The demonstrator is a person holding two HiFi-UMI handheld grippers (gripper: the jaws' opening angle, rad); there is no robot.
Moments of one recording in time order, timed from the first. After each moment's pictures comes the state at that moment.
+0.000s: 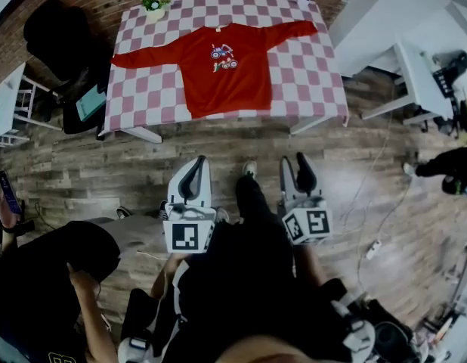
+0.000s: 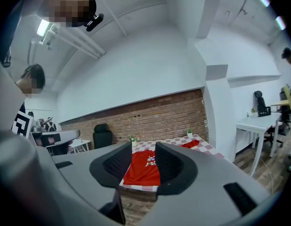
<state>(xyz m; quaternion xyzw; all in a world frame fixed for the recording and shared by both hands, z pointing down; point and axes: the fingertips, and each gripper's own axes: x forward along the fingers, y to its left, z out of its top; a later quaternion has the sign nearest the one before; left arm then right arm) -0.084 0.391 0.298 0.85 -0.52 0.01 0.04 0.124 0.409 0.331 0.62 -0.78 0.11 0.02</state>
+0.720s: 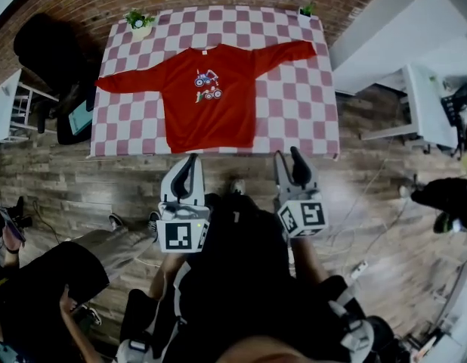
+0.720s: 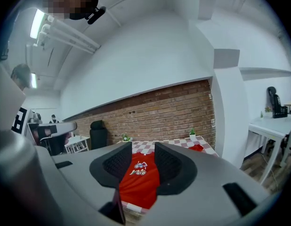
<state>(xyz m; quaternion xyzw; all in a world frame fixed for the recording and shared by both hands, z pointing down) 0.012 0.220 0.291 0.82 -0.56 0.01 0.04 0.223 0.215 0.344 0.58 -0.80 0.12 0.04</state>
